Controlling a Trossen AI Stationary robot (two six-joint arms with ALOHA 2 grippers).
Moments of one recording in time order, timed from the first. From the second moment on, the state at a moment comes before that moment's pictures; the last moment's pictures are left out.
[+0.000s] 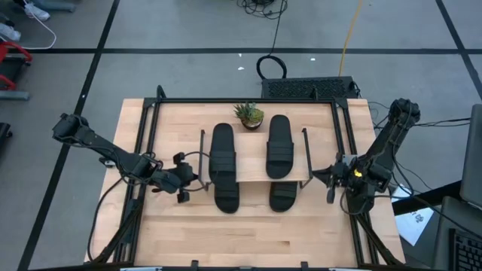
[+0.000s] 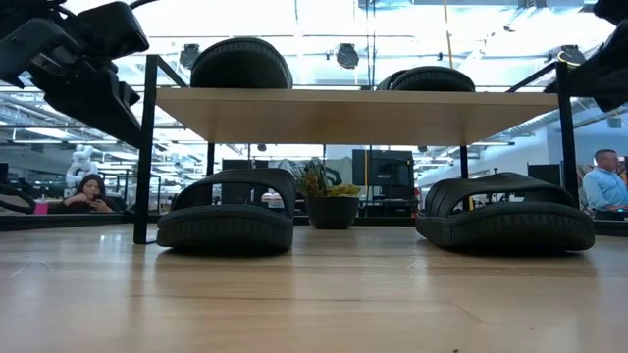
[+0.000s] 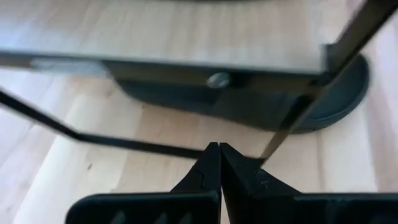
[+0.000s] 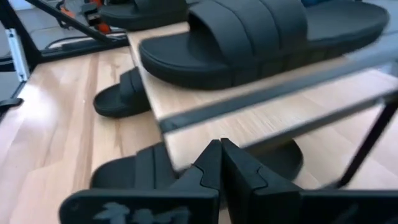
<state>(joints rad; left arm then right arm) -0.44 1.04 0.52 -0.35 -0.46 -0.43 1.02 0.72 0.40 -0.71 1.16 1.08</state>
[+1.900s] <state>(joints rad) -0.05 0.49 0.33 0.21 -0.17 0.36 0.85 0.40 0.63 -0.11 0.86 -0.32</state>
